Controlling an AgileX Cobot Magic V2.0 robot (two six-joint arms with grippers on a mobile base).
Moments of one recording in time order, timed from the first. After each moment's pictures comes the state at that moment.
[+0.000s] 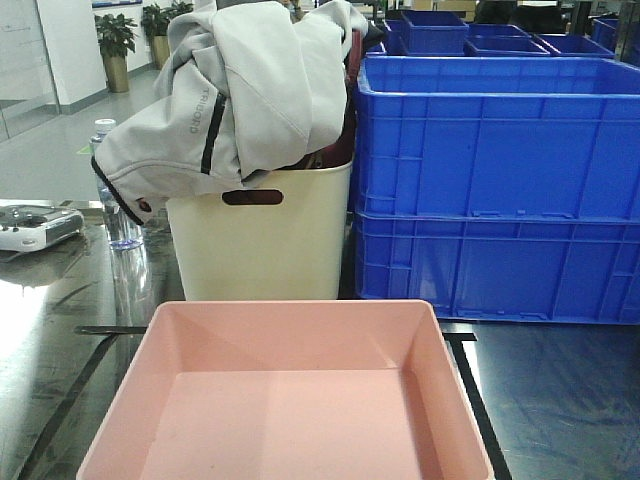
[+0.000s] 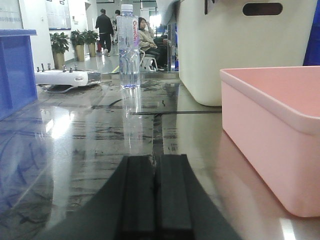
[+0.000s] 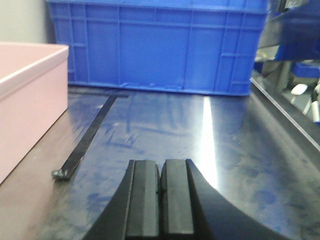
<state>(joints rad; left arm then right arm) -0.02 -0.01 0.03 0.08 0.03 -0.10 0.02 0.01 -0.06 -0.05 0.18 -0.01</state>
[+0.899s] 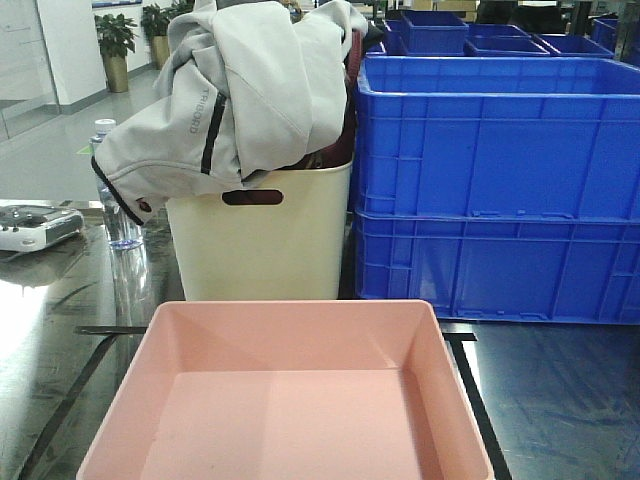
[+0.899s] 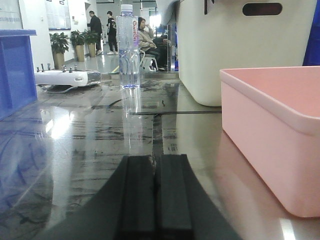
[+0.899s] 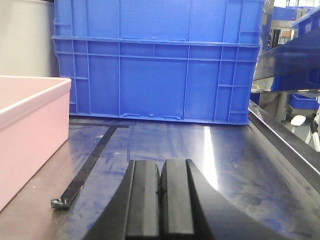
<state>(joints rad) -0.02 -0.01 0.03 0.08 0.03 -0.10 0.02 -0.01 0.03 -0.05 0.00 0.00</state>
